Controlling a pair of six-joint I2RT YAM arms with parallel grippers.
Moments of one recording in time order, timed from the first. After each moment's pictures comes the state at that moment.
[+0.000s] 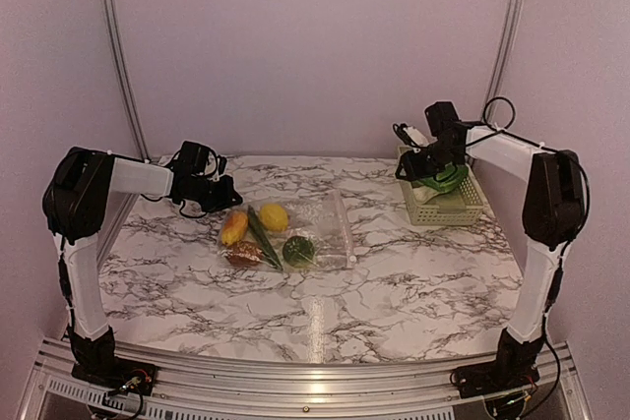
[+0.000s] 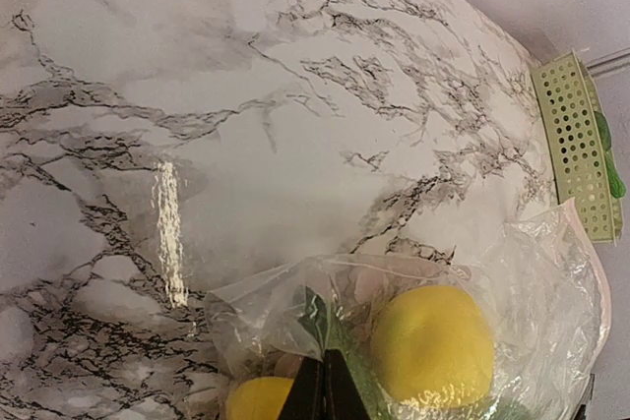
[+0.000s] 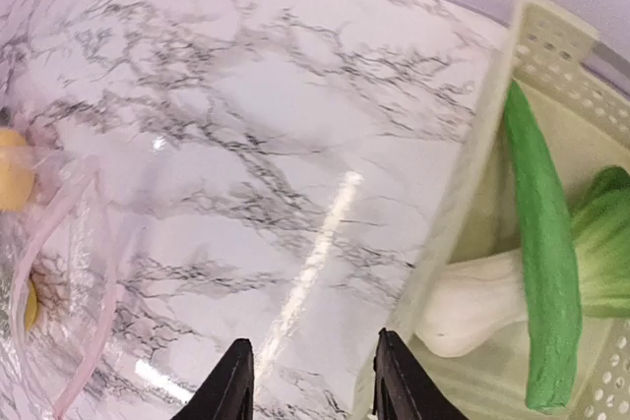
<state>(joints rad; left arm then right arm) -0.31 2.03 1.31 -0.07 0.36 -0.51 0.22 1.97 1.69 -0.65 -0.23 -0.09</state>
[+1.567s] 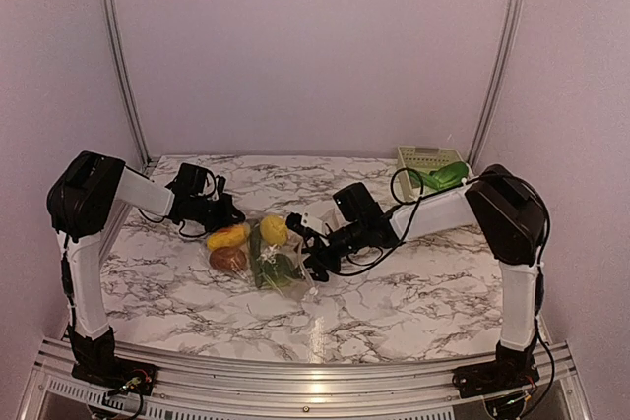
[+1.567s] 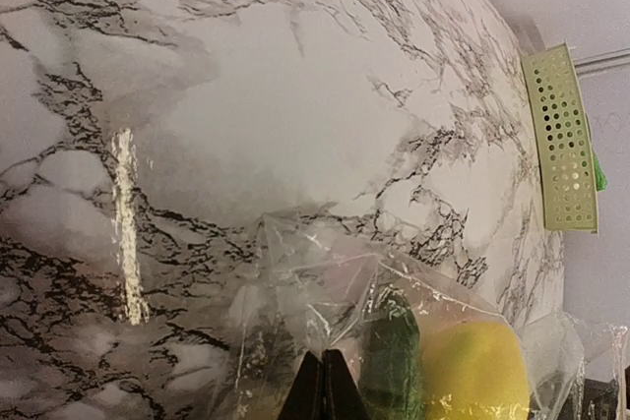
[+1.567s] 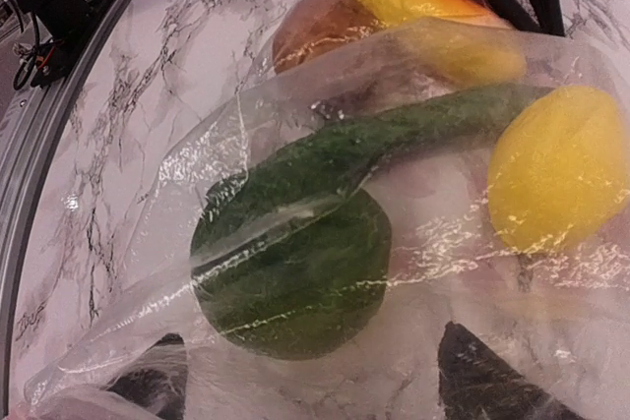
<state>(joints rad) -0.31 2.07 1.15 0.16 0.47 -0.62 0.76 2.06 1.24 0.04 -0.72 -0.35</state>
